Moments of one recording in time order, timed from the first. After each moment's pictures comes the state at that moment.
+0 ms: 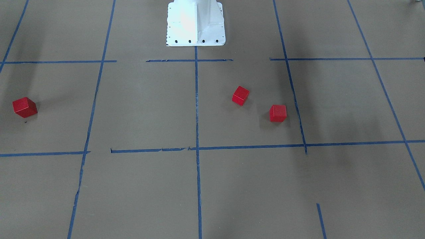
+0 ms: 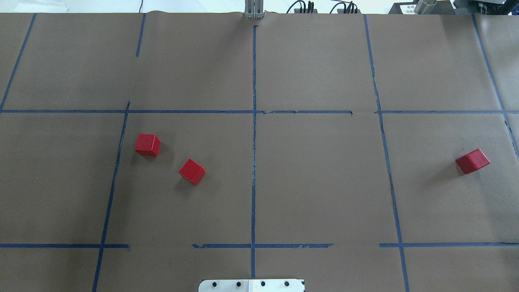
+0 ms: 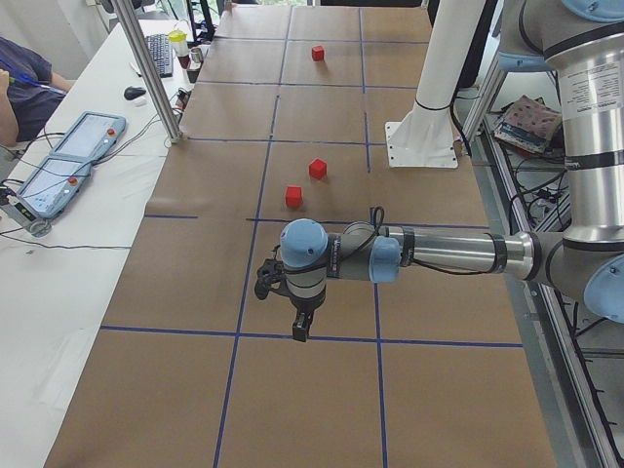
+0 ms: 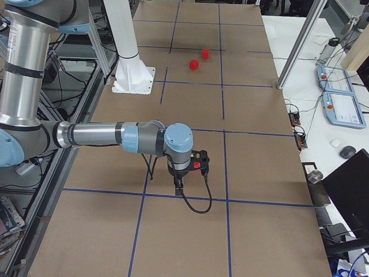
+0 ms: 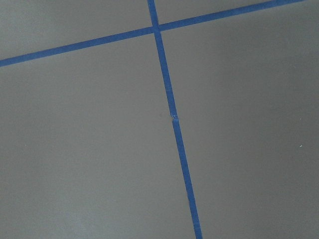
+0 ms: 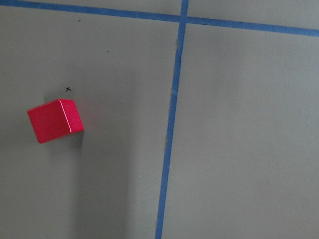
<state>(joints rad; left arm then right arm) -1.54 -1.35 -1.83 -1.56 -2.34 0.16 1.59 -1.84 1.91 -1.70 2.35 -0.15</state>
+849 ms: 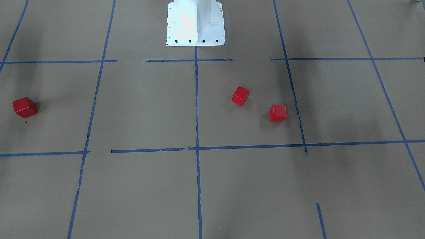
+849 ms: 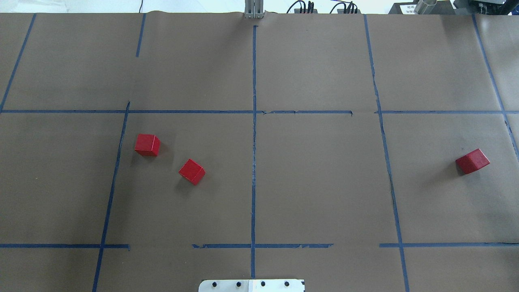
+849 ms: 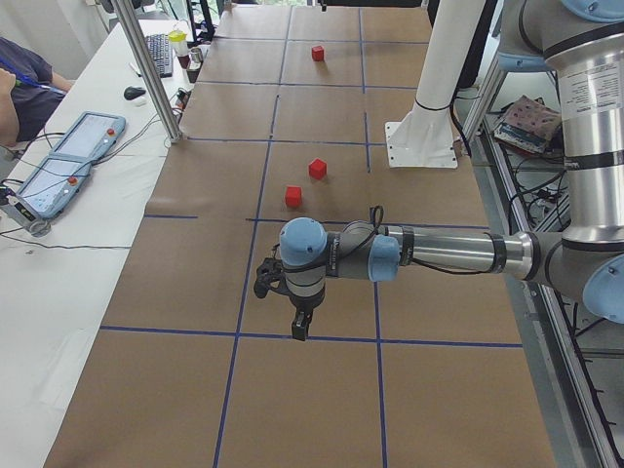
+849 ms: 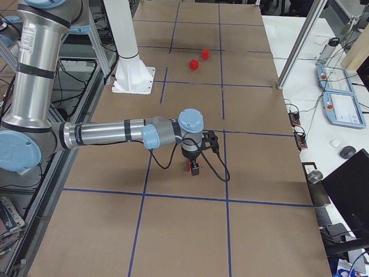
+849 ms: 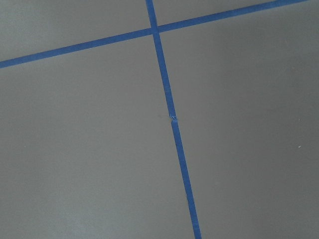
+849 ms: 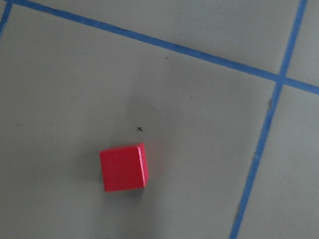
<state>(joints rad) -1.53 -1.35 -1.83 -1.56 -2.34 0.16 1.31 -1.78 1.90 -1.38 2.32 0.09</state>
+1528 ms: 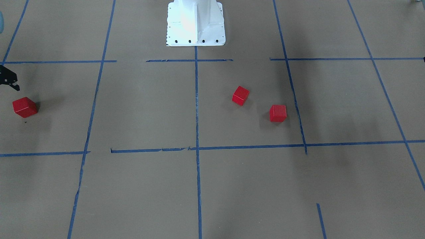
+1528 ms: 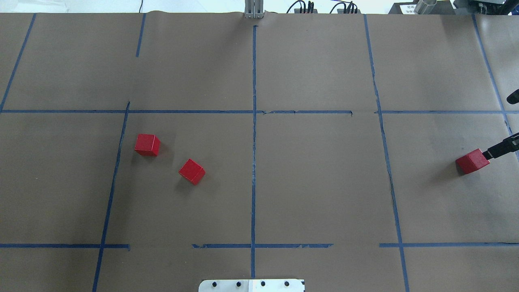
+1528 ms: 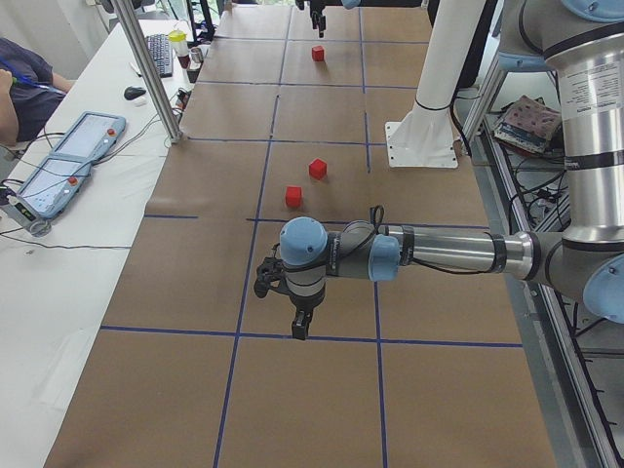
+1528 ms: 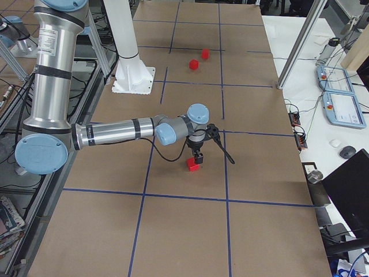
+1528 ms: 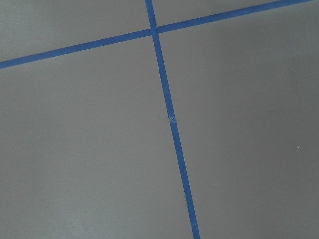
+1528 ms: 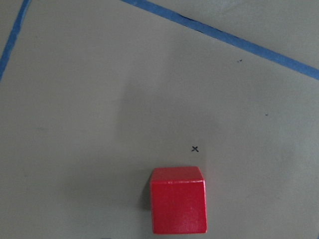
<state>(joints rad) -1.53 -1.35 -1.83 -1.56 -2.34 0.16 1.13 -1.72 1.82 -1.31 2.29 0.18</state>
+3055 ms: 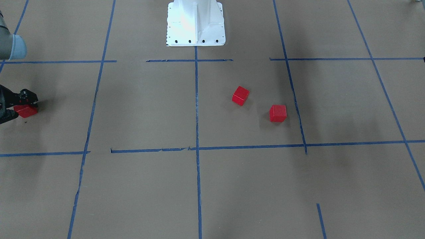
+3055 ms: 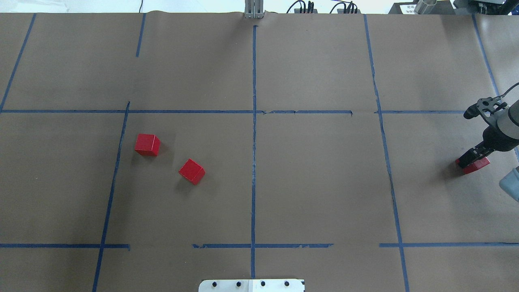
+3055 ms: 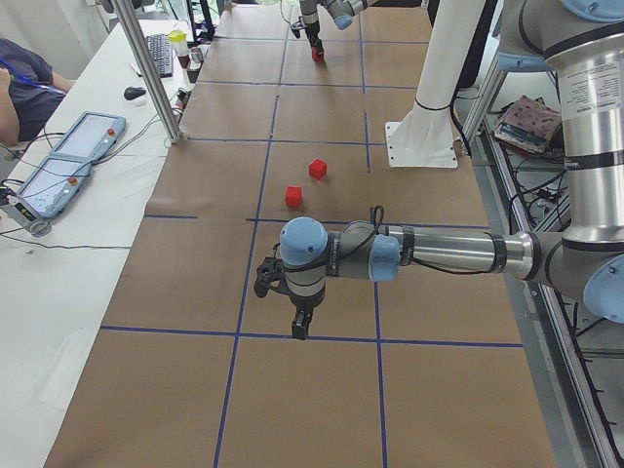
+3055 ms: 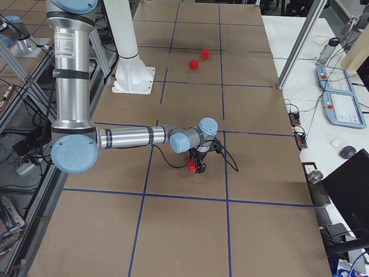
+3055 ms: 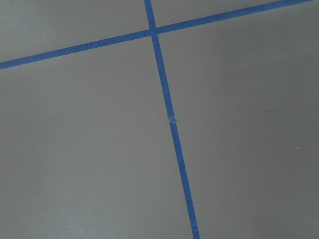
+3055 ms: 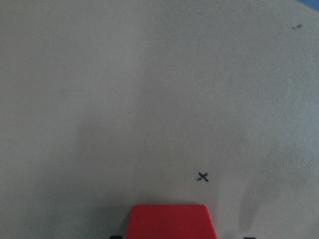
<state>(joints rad) -1.53 -1.35 -1.83 -1.56 -2.34 0.16 1.01 -1.60 1.60 -1.31 2.23 0.17</state>
